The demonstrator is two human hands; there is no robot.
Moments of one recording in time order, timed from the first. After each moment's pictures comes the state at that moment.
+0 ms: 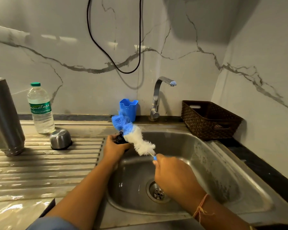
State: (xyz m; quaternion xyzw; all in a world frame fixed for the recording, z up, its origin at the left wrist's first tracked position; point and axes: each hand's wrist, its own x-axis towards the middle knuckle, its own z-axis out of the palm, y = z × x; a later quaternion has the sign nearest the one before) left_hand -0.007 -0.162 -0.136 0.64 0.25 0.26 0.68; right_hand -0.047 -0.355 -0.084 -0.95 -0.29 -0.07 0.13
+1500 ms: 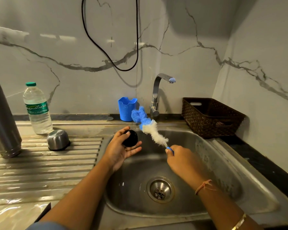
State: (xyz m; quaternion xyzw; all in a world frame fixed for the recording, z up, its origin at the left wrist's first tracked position) left_hand -0.020 -0.177 -0.113 0.46 0.10 0.12 0.88; right_hand 0.017 -0.368 -0.104 -0.96 -0.17 -0.05 0.23
